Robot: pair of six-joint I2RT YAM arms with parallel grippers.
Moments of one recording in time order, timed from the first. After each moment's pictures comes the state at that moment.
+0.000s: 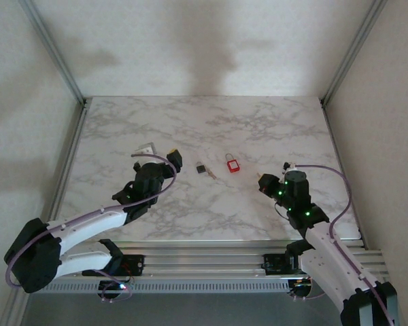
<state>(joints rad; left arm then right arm) -0.69 1.15 0.54 0.29 -0.61 -0.63 0.33 0.74 0.39 -0.17 -0.13 0.85</state>
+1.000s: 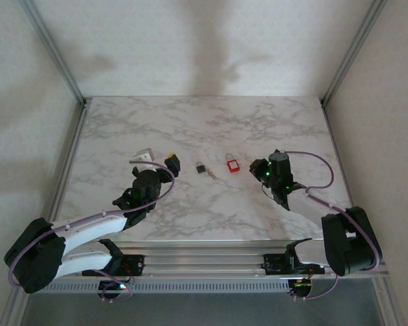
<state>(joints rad) -0.68 1.14 0.43 0.44 -0.61 -0.61 0.33 1.32 0.50 0.25 -0.08 1.00</state>
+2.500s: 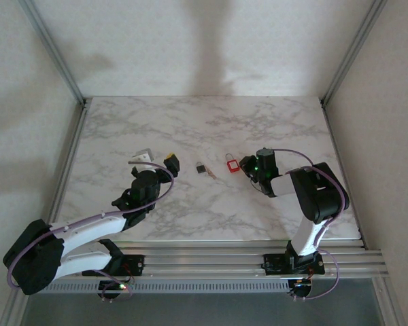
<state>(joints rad) -0.68 1.12 0.43 0.44 -0.61 -0.61 0.34 1.77 0.61 0.57 -0.14 1.07</state>
